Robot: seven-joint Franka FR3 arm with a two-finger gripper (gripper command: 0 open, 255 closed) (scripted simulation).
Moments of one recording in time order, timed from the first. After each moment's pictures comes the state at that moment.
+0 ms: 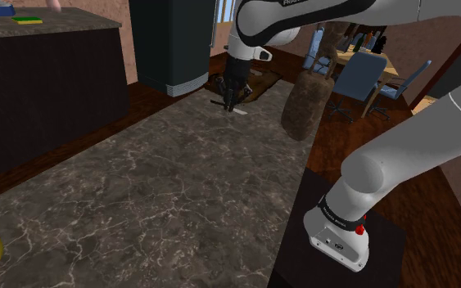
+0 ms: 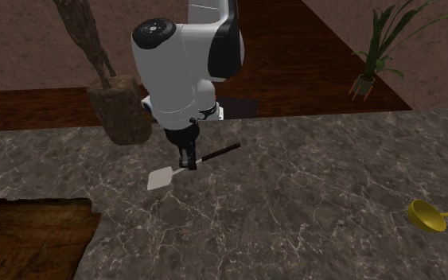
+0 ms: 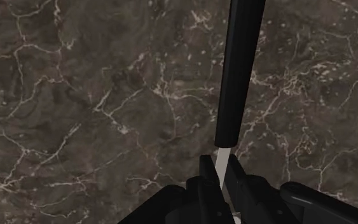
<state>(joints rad) -0.29 -0.30 0.43 -2.30 0.21 2.01 1.35</state>
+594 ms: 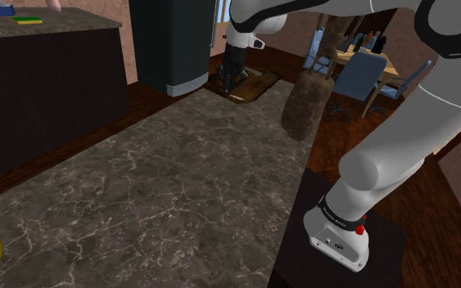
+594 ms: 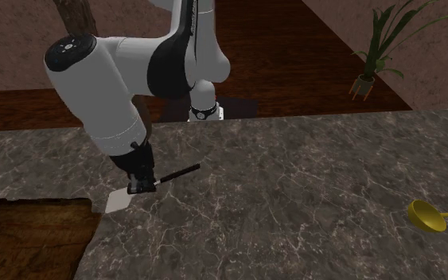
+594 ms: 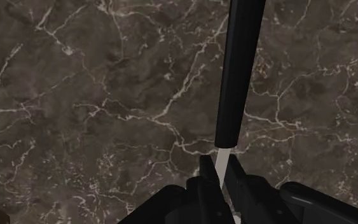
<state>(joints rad) -0.38 -0.05 0.37 -2.05 0.09 1.98 1.28</state>
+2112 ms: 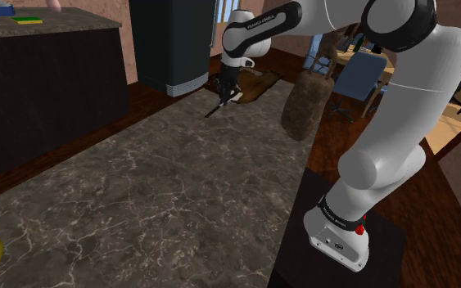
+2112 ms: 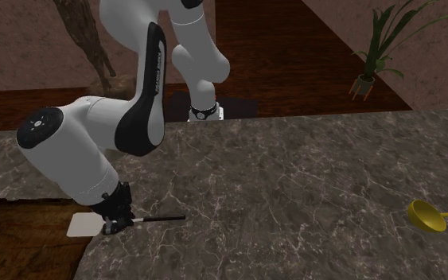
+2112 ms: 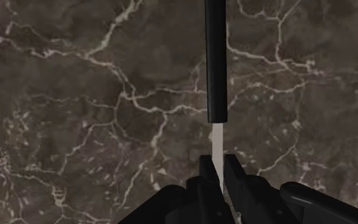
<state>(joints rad) -0.41 0.23 0.32 -1.94 -0.01 2.14 1.24</state>
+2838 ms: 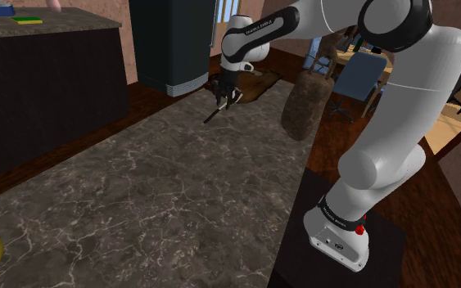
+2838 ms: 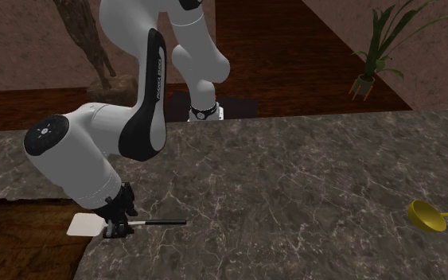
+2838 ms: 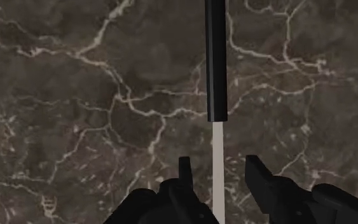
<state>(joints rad) -0.40 0.25 0.32 -1.96 -0.02 2.18 1.25</state>
